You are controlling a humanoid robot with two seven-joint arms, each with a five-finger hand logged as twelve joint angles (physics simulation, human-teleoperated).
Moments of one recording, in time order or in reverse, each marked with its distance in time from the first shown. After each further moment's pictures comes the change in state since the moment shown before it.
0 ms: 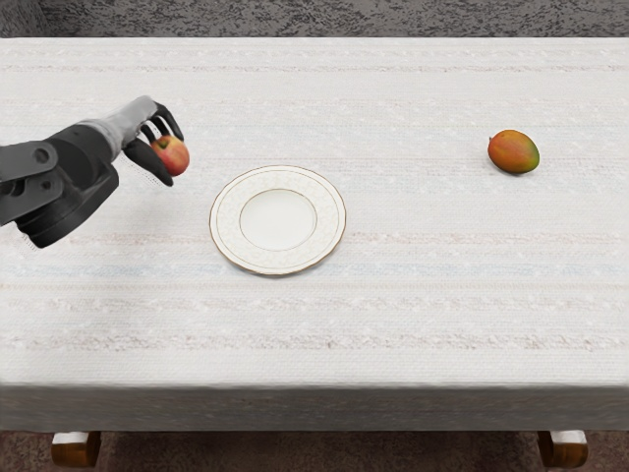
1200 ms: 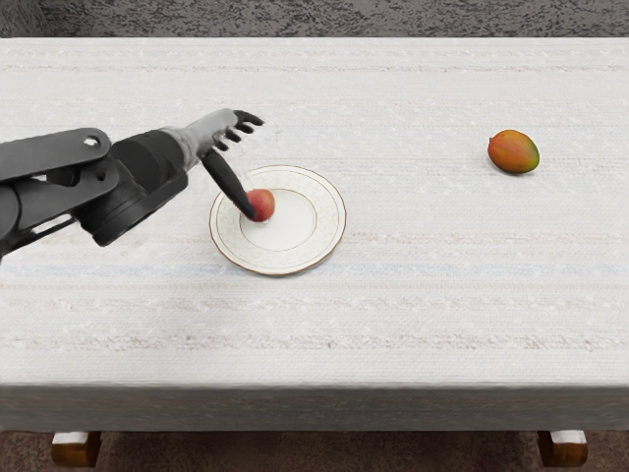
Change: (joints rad) left arm 0.001 -0.126 -0.106 -0.048 -0.194 -0.006 0.000; right arm 0.000 0.000 -0.001 0.008 0.000 0.000 0.000
